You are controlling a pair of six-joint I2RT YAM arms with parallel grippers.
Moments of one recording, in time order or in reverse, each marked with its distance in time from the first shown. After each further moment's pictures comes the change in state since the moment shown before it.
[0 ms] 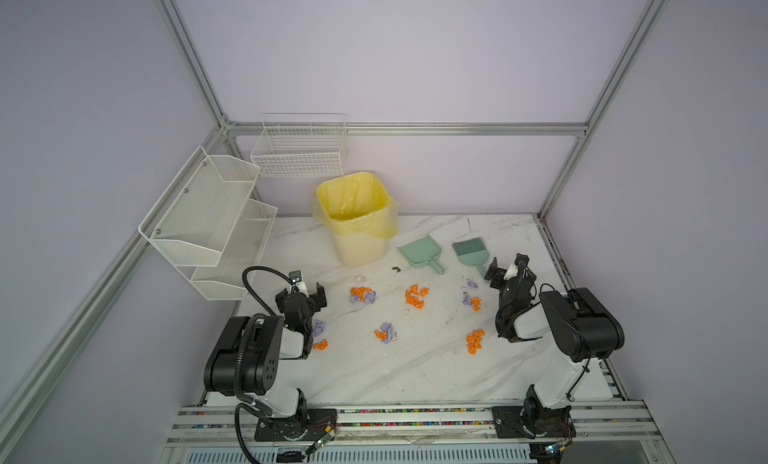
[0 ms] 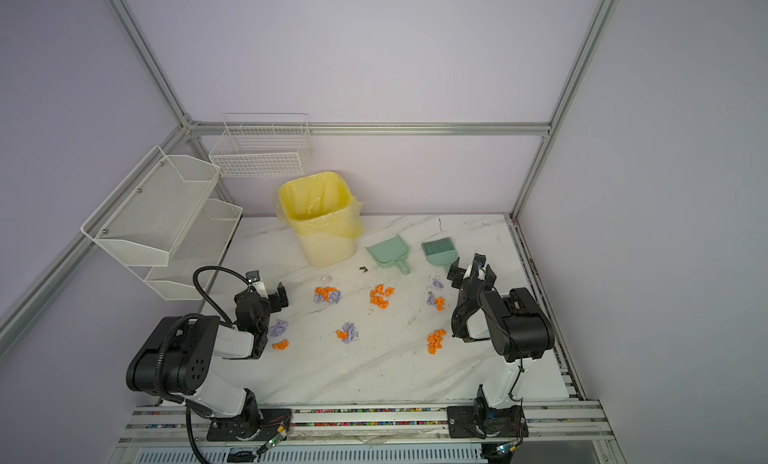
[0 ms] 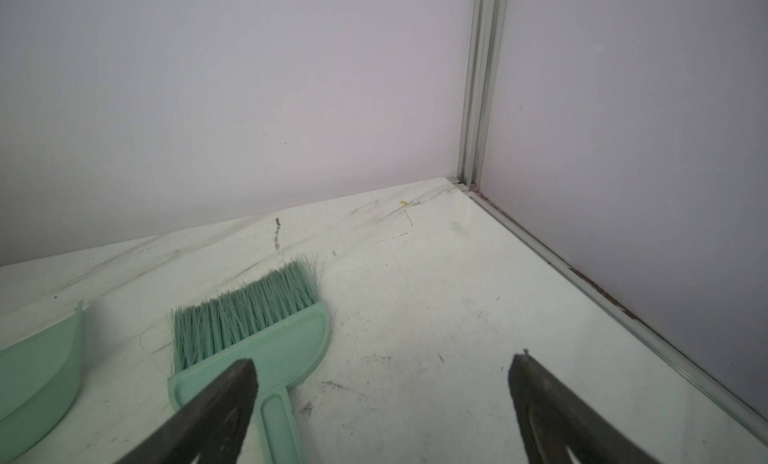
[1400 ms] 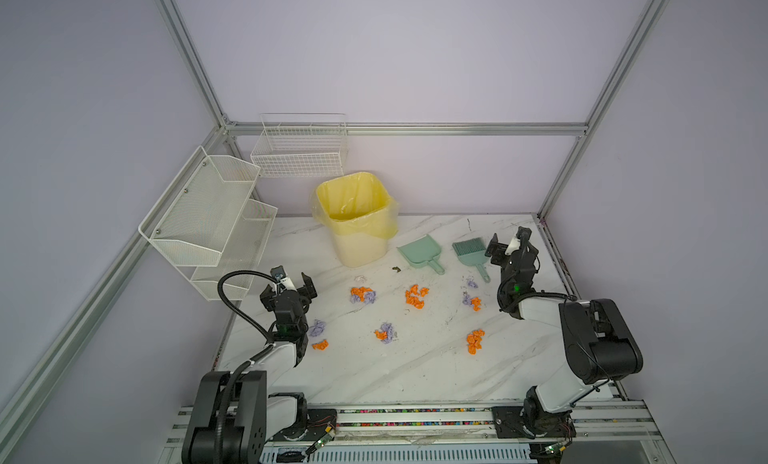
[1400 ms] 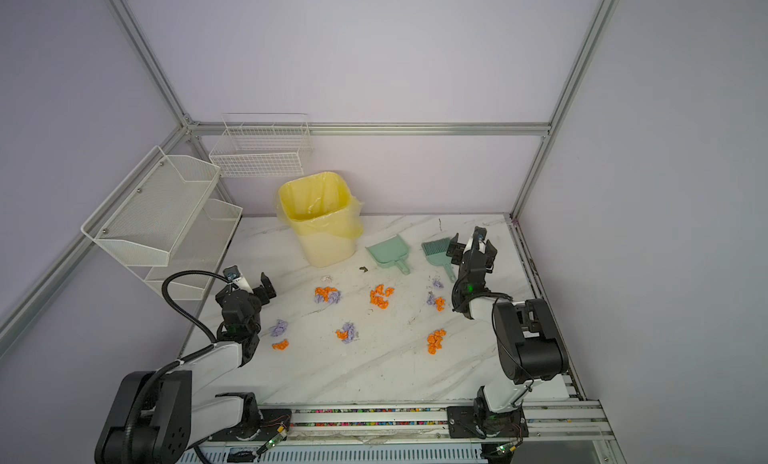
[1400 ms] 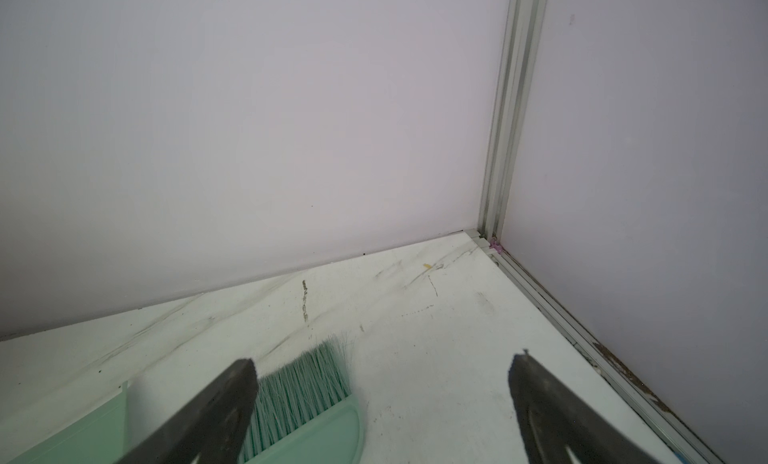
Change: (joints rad) left arm -0.005 -0.426 0.039 -0.338 -0.173 -0.119; right arm 0.000 -0.160 0.295 -0.455 -0.043 -0.003
